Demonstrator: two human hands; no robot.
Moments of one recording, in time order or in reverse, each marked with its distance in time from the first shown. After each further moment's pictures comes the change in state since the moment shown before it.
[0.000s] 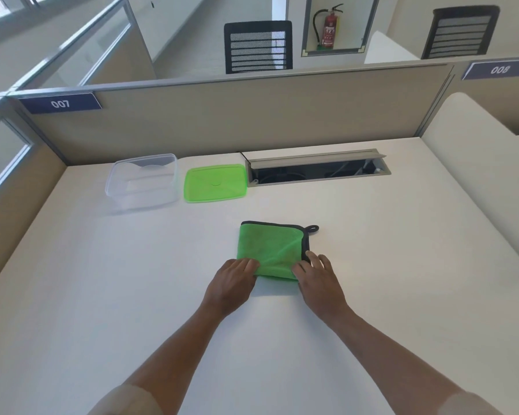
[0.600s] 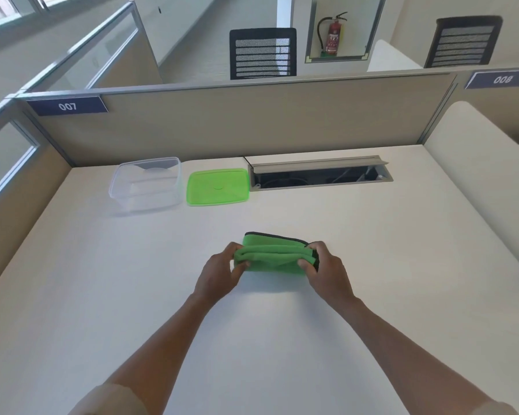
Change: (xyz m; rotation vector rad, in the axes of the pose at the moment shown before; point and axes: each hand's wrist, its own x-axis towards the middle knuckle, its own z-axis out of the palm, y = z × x) left_hand 0.013 -0.030 -0.022 -0.425 0.036 -0.318; right_hand 0.024 0.021 -0.018 0.770 0.042 0.421
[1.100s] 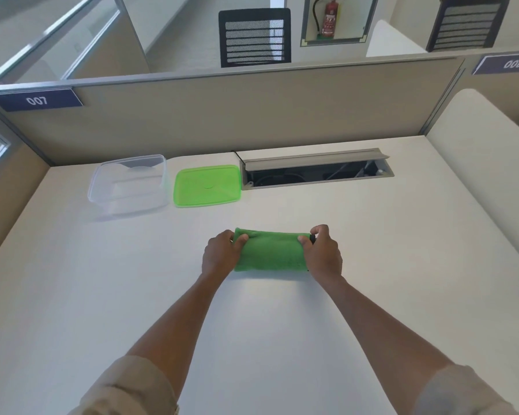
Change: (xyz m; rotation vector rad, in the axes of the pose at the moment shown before) left_hand 0.083 0.003 0.029 0.050 -0.016 -0.468; right_hand 0.072 0.007 0.015 0.032 0.123 0.345
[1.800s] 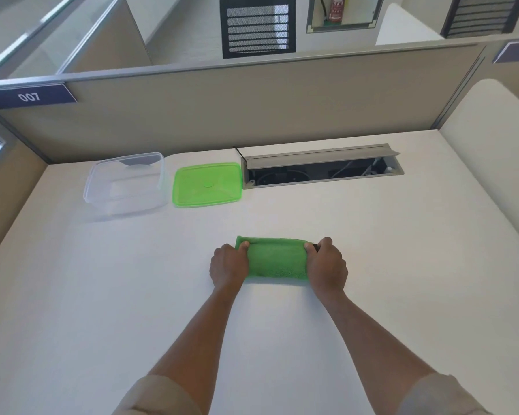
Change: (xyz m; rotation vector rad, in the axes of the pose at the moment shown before) left_hand -0.001 0.008 0.037 0.065 0.030 -0.295; right_hand 0.008 0.021 0.023 -0.162 0.095 0.058
